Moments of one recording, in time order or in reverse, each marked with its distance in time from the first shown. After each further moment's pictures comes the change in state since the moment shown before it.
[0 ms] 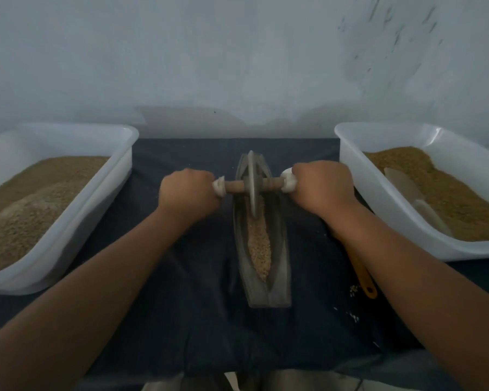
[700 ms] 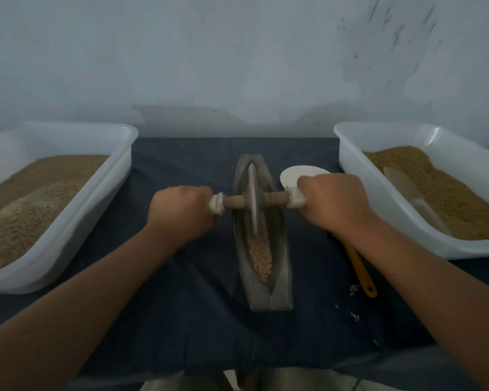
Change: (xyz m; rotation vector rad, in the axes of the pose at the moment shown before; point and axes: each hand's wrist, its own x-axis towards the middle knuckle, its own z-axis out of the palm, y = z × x) left_hand -0.042 -0.012 0.010 -0.045 0.199 0.164; right_hand -0.036 0.011 -0.004 0.079 0.155 -0.153
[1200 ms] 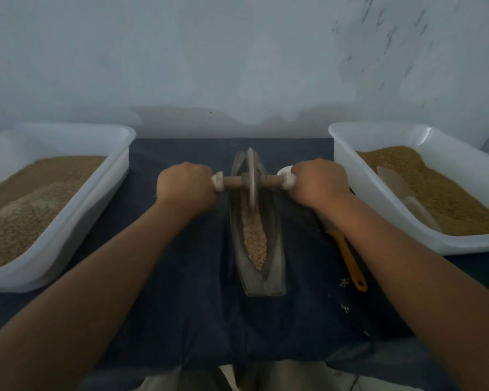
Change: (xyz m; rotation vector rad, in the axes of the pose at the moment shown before) left_hand 0.052 0.010 -0.012 0.089 -0.198 -0.153; right_hand 0.042 0.008 0.018 -0.031 -0.271 0.238
